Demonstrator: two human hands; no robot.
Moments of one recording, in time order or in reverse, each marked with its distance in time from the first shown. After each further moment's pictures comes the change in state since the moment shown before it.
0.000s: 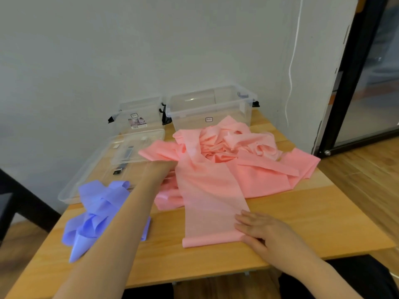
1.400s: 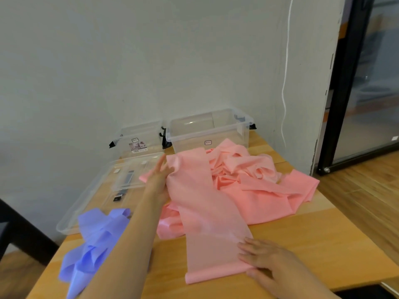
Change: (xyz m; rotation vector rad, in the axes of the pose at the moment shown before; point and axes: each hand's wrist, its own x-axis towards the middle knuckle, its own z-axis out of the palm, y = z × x) left_hand 0.025 0.024 0.005 -0.631 -0.188 0.112; right_hand 0.005 -0.008 -0.021 -0.163 -0.096 0.037
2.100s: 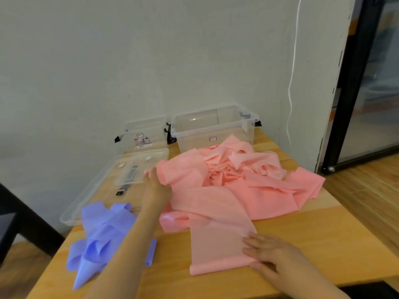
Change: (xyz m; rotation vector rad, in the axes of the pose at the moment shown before) left_hand -0.030 -0.006 -0.030 1.270 0.232 0.292; right_hand -0.001 -0.001 0.008 0.209 0.050 -0.024
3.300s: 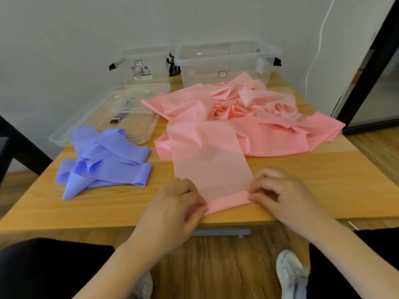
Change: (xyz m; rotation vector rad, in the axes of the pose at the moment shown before) left_hand -0.184 -0.039 0.012 0.085 -0.186 0.680; right_hand -0.009 -0.011 0.005 0.157 0.153 -0.007
